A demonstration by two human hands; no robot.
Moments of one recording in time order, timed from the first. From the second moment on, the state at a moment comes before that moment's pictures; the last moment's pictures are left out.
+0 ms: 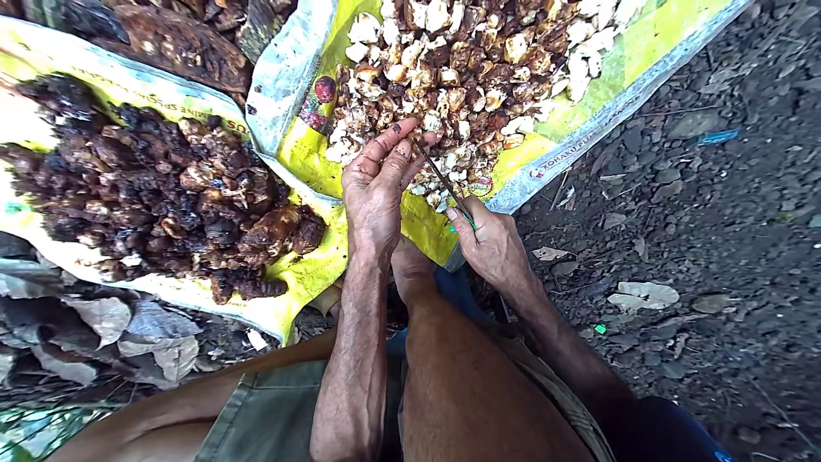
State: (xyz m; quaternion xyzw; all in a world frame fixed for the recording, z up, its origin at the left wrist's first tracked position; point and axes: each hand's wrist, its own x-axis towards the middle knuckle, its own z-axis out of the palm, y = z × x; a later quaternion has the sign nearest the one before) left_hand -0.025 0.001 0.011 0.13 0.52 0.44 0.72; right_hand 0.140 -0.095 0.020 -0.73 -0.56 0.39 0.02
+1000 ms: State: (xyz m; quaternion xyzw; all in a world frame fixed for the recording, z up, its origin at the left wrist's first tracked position) left_hand -0.001 -0.013 0.013 0.17 0.52 0.49 0.68; right_hand 0.126 -0.099 0.011 -0.72 -0.53 0.45 0.08
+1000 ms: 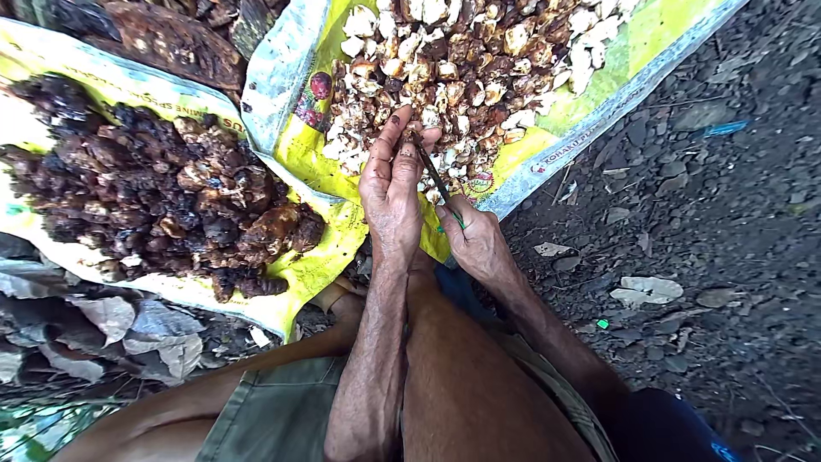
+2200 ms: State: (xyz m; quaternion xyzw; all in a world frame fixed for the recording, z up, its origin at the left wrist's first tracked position) left_hand -0.026 -0.011 0.011 0.23 0.50 0.40 0.73; right_hand 0.127 -0.093 0.013 -0.70 -0.54 0.47 0.04
